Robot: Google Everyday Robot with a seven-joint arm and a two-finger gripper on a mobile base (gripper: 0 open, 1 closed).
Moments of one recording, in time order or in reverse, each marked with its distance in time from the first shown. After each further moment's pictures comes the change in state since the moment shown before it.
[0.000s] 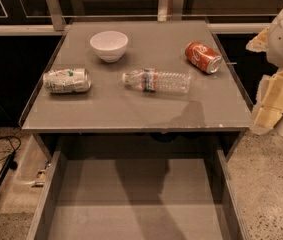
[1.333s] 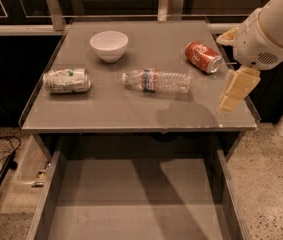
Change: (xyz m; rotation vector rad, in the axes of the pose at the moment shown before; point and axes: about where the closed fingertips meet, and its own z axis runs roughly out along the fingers) arm -0.036 -0.059 0.057 0.078 -0.180 -0.081
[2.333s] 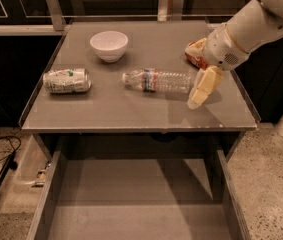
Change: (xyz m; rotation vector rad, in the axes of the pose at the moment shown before) arm -0.033 -0.029 0.080 -0.184 -0.237 0.018
